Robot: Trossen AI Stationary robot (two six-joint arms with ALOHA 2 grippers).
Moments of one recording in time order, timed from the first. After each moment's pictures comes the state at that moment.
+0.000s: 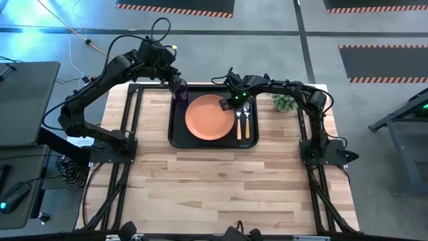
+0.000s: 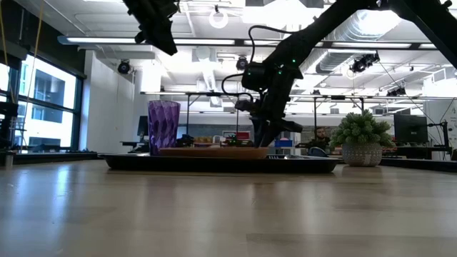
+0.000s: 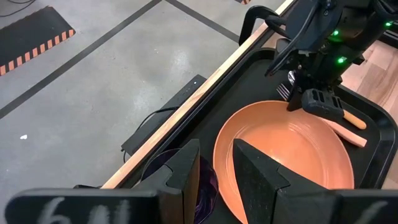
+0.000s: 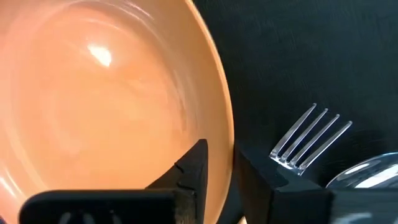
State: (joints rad) left arm 0.73 1.35 1.49 -0.87 0.00 0.04; right arm -0.56 2.02 1.49 -0.69 -0.17 0.60
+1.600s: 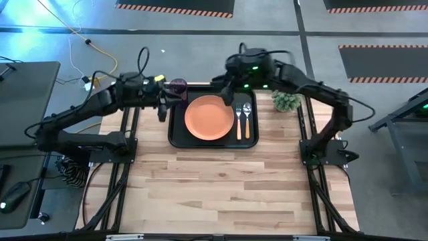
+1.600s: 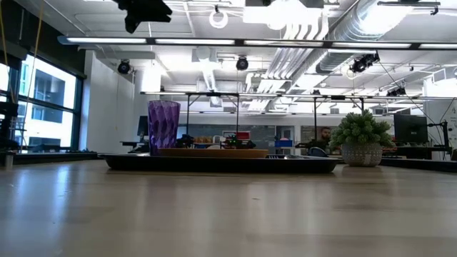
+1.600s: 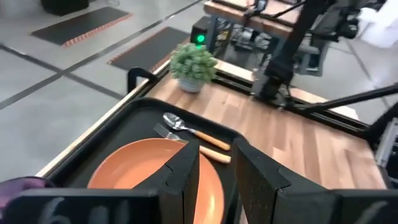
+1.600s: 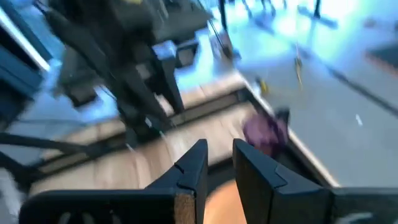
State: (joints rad) left arm 0.44 0.91 1.01 -0.45 0.14 -0.15; right arm -0.27 1.66 1.95 -0.66 -0.03 0.17
